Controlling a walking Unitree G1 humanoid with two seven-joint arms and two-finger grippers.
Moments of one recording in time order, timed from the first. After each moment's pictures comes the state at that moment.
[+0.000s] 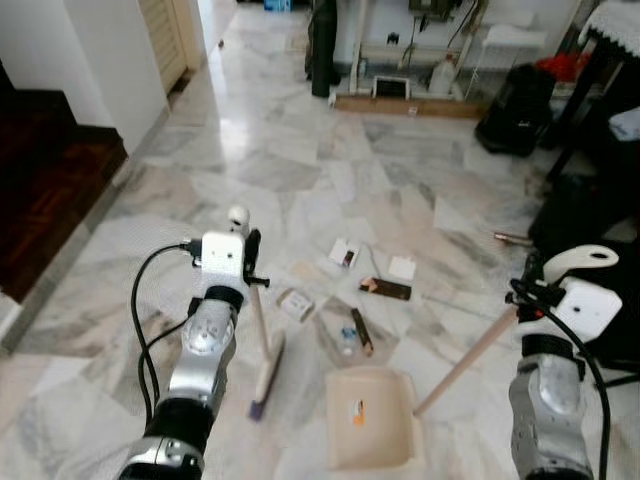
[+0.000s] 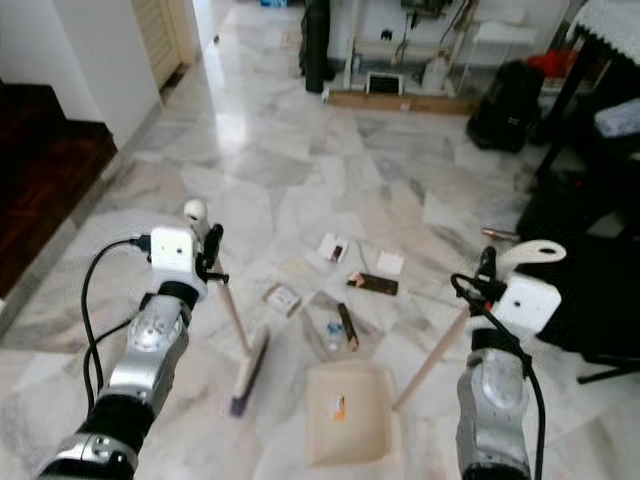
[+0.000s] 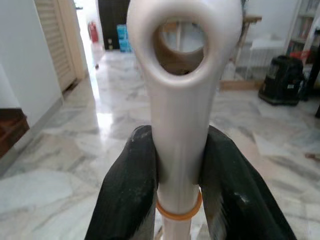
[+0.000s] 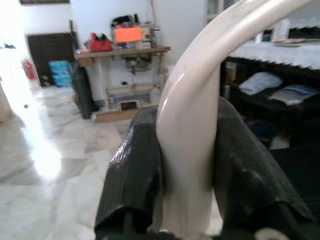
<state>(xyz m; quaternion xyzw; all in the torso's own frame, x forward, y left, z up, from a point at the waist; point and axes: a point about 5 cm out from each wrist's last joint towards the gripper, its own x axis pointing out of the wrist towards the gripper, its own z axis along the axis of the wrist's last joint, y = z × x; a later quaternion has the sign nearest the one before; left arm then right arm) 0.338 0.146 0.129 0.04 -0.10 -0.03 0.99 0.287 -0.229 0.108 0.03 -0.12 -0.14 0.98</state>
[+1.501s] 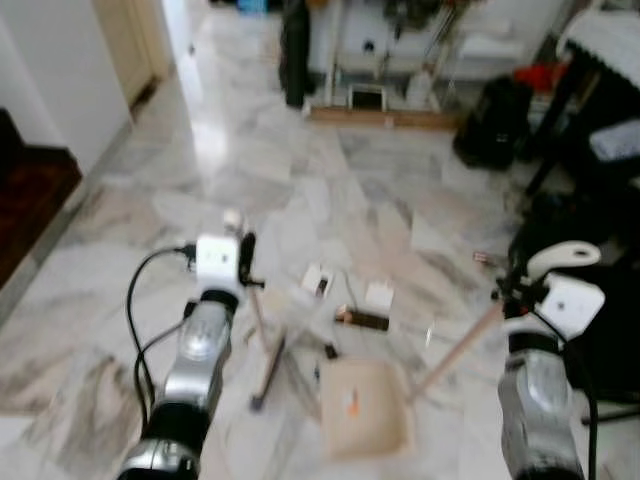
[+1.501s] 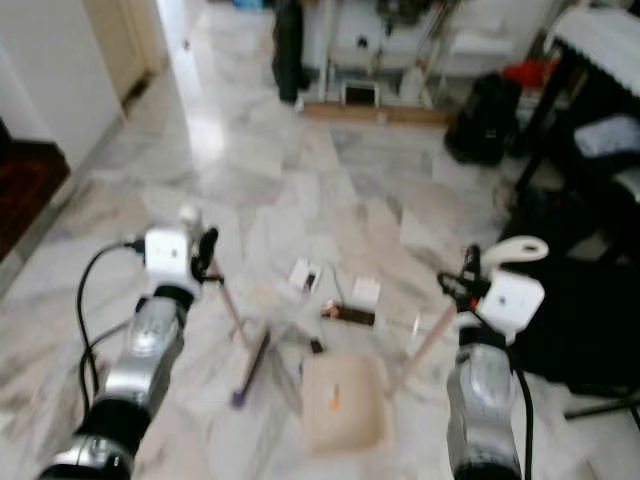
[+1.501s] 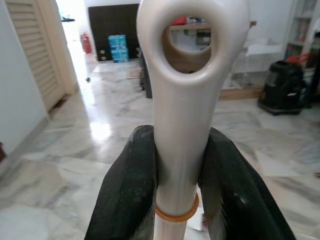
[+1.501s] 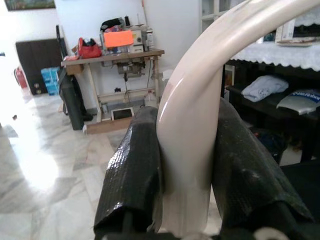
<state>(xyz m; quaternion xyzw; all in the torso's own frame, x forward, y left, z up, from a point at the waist) 0.338 0.147 0.129 0.05 -0.11 -0.03 0.99 0.286 -0.231 0.107 0.03 -0.12 -0.14 0.98</state>
